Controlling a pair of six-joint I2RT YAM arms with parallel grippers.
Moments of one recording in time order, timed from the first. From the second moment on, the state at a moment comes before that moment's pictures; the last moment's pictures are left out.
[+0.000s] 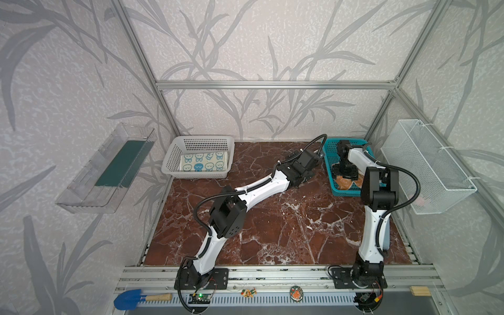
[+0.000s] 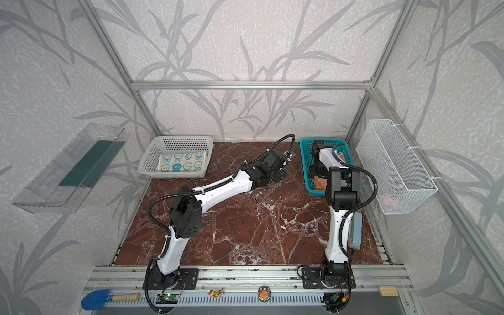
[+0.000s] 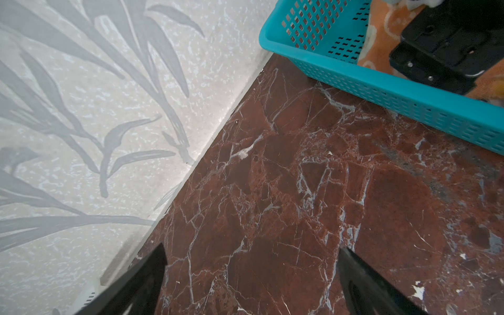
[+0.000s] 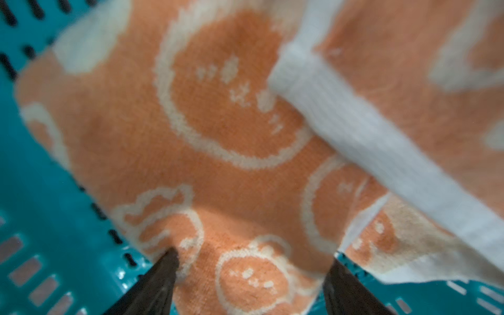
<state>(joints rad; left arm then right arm) -0.89 2.15 1.91 -0.42 -0.50 0.36 -0.03 2.24 1.79 -1.01 0.24 0.26</state>
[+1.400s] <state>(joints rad) -0.89 1.53 1.40 -0.37 -0.64 0.13 0.45 1.90 2.38 -1.27 0.09 0.26</state>
